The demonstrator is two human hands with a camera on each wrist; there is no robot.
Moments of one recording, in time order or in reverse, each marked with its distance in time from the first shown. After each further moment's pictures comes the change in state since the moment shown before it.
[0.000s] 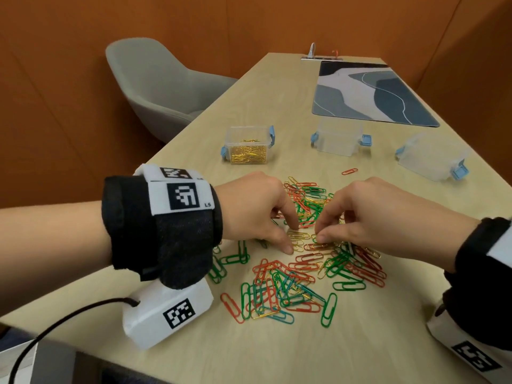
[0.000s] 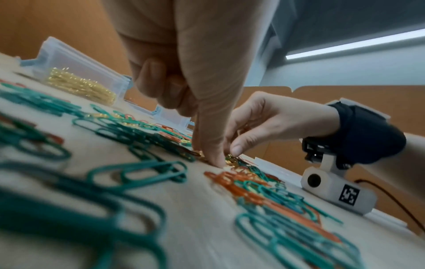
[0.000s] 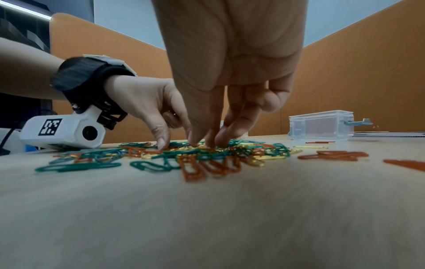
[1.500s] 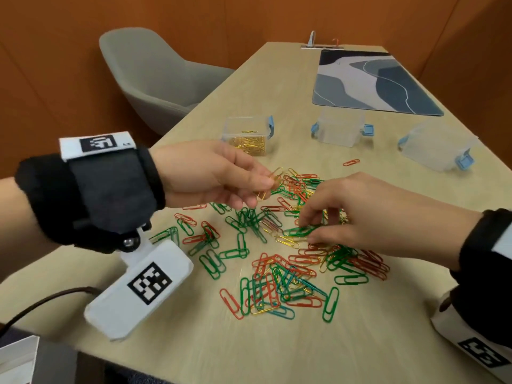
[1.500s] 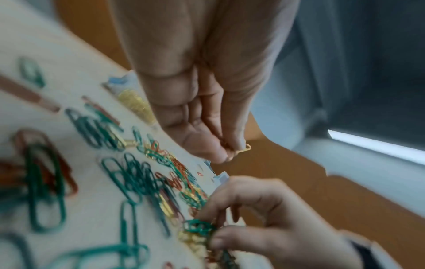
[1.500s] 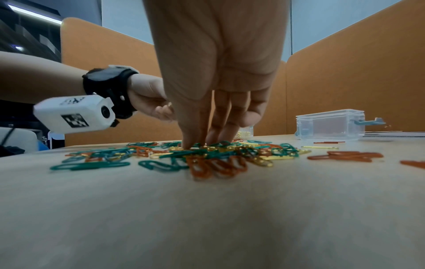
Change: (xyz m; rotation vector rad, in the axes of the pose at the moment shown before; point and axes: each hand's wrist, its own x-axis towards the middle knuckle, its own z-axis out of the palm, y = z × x) left_hand -0.017 -0.028 -0.024 -0.991 -0.048 -0.268; right_hand 0.003 -0.003 0.007 0.001 -0.030 -0.176
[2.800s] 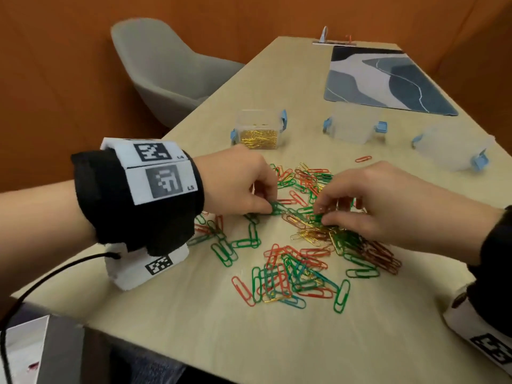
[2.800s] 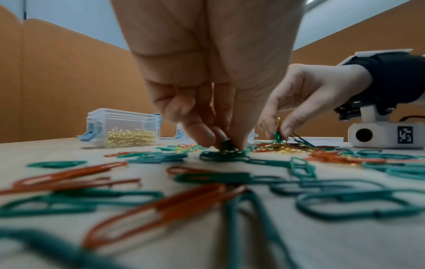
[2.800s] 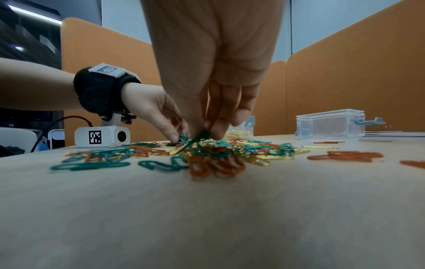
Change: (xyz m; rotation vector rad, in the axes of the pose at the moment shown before) left_hand 0.007 -0.013 0.006 1.057 0.113 0.253; right_hand -0.002 0.000 -0.003 -0.067 0.084 -0.065
